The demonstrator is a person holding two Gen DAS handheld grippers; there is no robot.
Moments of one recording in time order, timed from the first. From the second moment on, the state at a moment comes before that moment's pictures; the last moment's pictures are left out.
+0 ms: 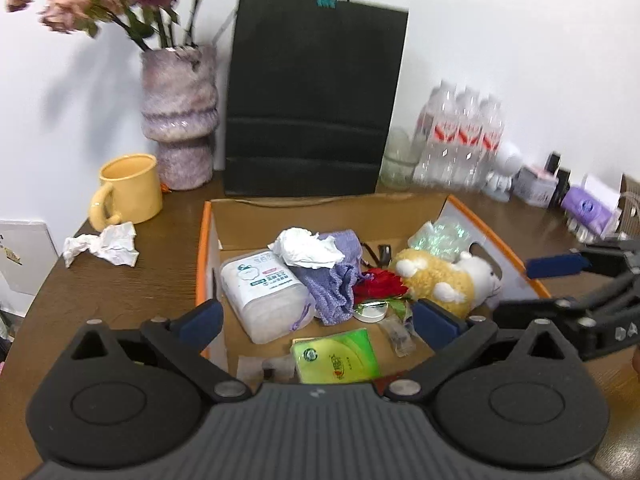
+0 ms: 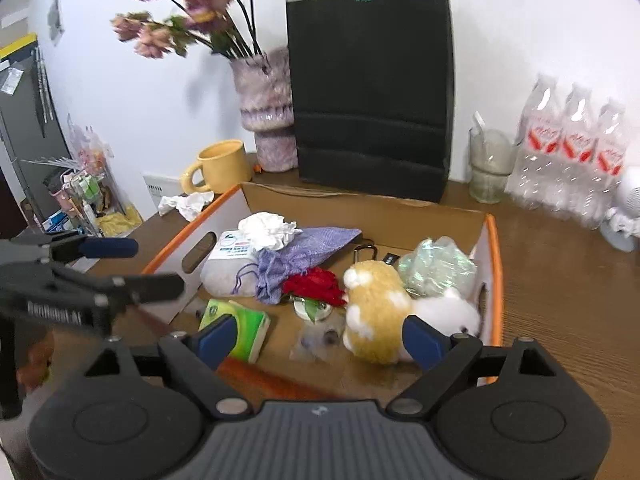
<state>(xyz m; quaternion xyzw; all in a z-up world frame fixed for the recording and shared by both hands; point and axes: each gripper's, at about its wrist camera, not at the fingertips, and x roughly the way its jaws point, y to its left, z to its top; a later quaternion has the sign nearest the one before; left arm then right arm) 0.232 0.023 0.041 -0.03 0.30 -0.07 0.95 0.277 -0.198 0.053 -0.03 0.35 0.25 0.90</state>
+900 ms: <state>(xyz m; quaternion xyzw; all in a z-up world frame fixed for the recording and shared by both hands) 0.146 0.025 -0.022 -0.07 0.31 -0.01 0.95 0.223 -0.216 -0.040 -0.06 0.35 0.16 0.92</state>
